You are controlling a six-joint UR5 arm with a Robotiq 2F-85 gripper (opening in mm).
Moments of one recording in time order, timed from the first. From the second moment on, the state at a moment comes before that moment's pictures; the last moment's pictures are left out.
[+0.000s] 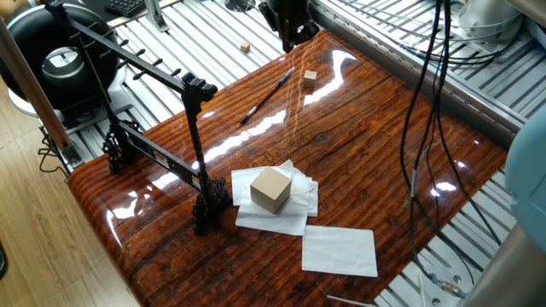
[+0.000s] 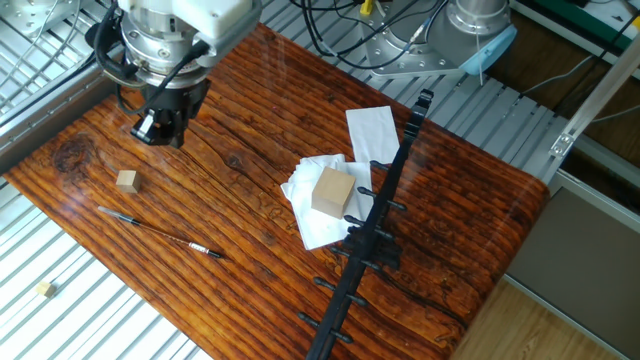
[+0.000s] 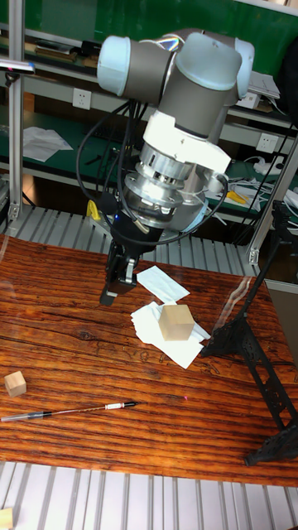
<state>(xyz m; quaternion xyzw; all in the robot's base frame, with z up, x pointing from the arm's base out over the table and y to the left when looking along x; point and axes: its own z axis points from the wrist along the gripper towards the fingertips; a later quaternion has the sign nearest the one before) 0.601 -0.058 0.200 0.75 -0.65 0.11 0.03</state>
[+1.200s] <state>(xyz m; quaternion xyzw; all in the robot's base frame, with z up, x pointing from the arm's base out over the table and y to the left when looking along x) 0.592 -0.049 0.168 0.74 -0.66 0.11 0.00</state>
